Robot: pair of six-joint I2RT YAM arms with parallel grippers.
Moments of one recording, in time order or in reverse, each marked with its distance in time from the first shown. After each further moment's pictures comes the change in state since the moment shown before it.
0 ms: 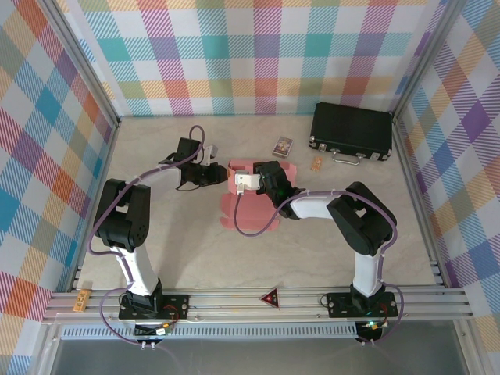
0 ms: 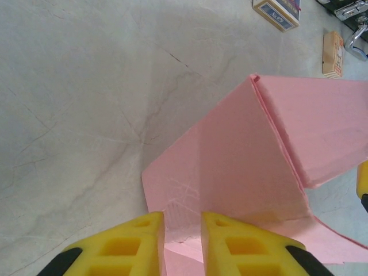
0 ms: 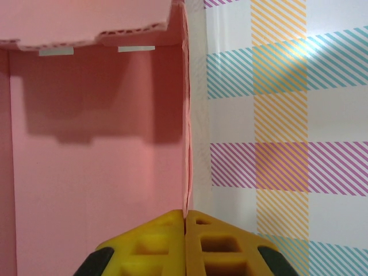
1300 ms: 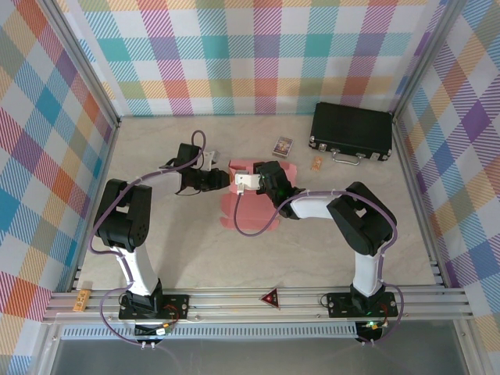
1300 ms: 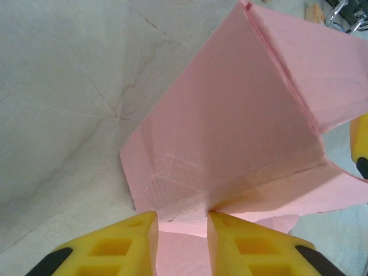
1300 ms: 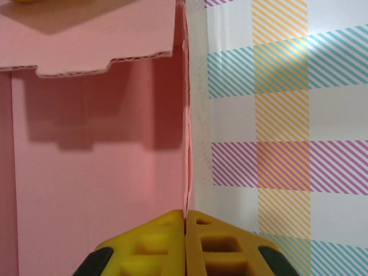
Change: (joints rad) left arm 0.000 0.000 -0.065 0.060 0.084 0.015; right arm 0.000 0.000 0.001 -0.007 0.000 0.007
